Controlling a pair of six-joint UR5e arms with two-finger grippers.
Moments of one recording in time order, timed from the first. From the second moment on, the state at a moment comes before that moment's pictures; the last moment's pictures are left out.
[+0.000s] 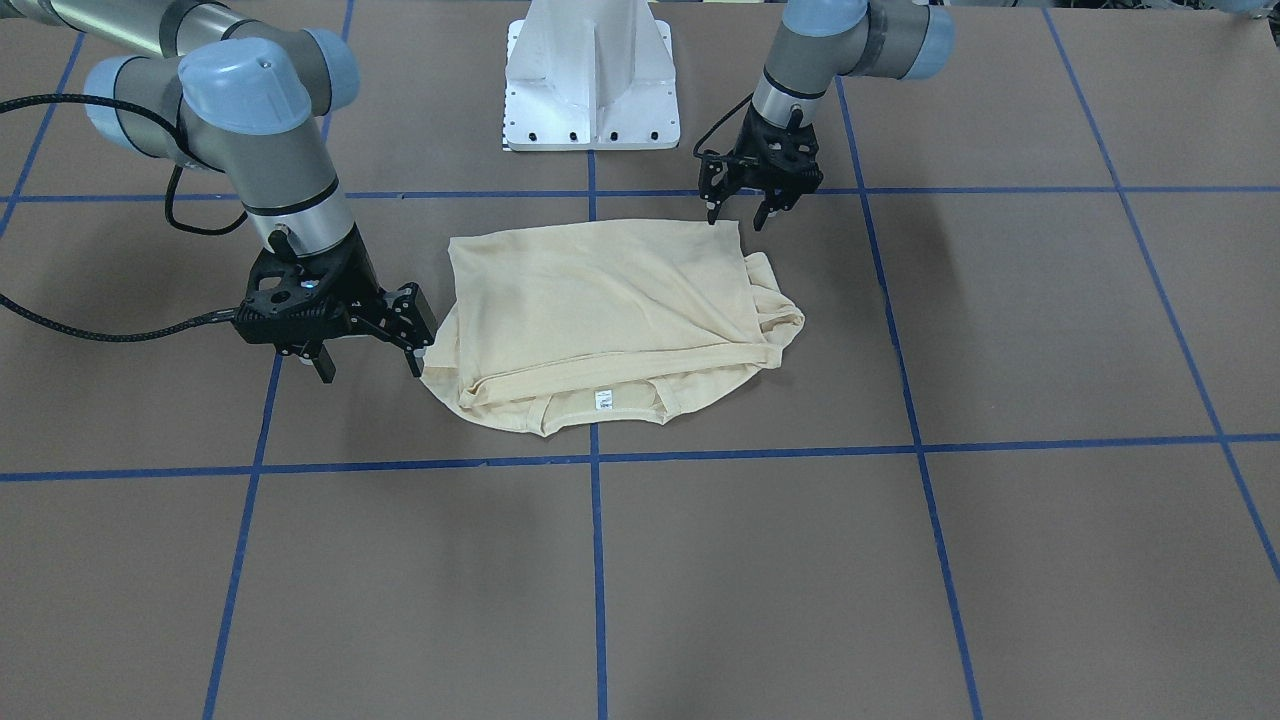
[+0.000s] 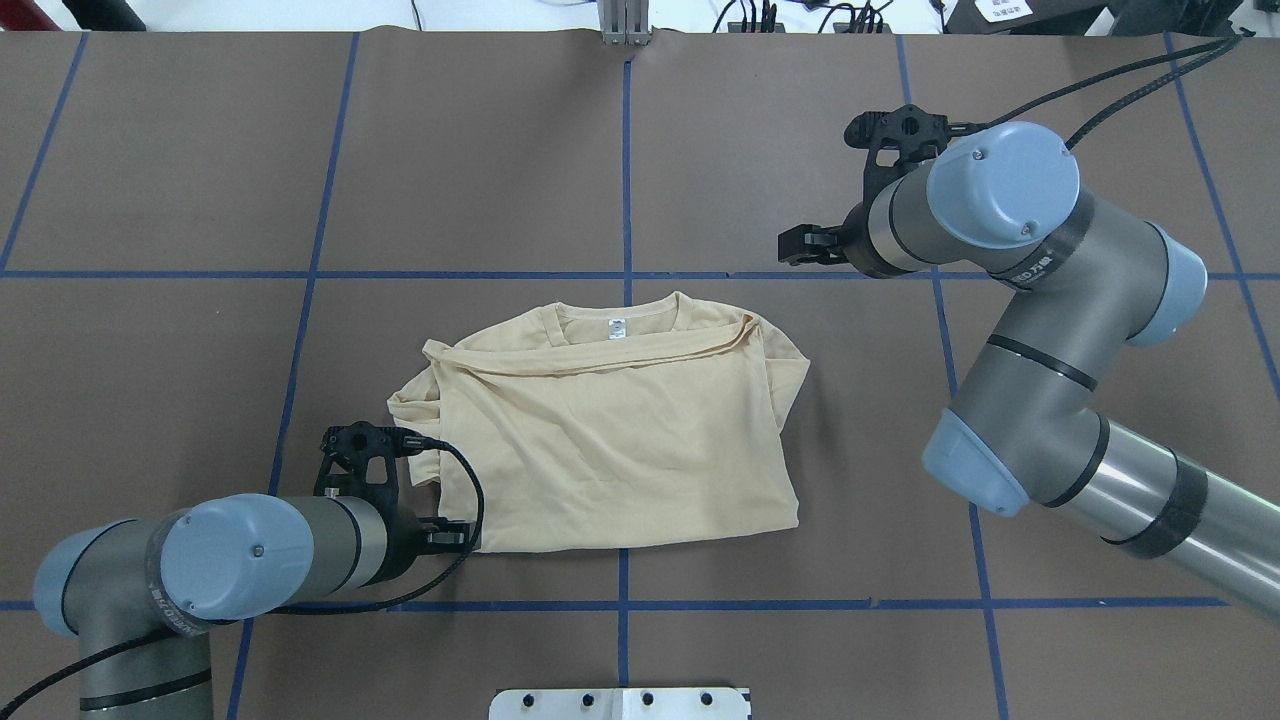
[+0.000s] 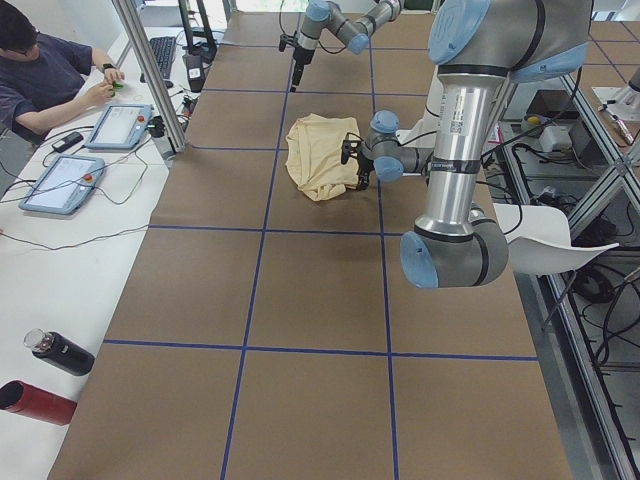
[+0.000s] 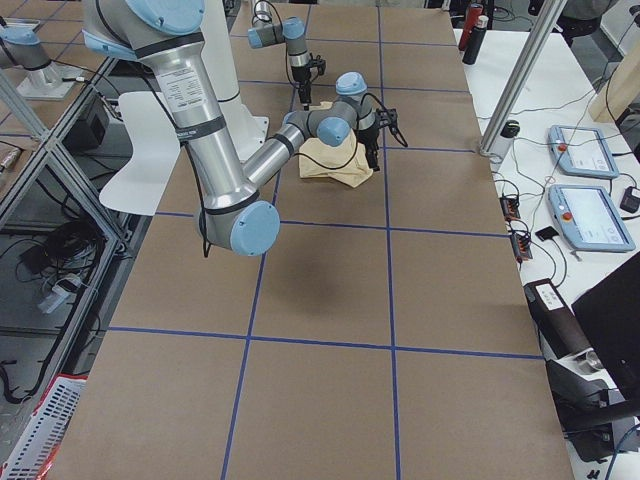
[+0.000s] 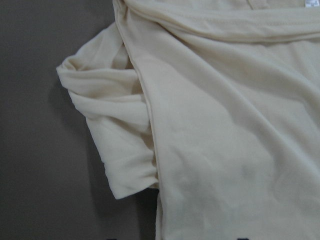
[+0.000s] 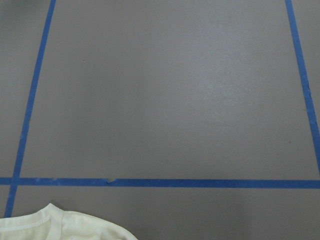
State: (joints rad) left arm -0.25 -1.77 -1.97 -1.97 -1.59 -1.37; right arm 0.71 -1.14 1.81 -1.36 1.76 1.11
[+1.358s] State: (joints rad) left arm -0.22 -1.78 -1.95 -1.97 -1.59 -1.37; right arm 0.70 -1.14 1.81 -1.35 1.75 1.11
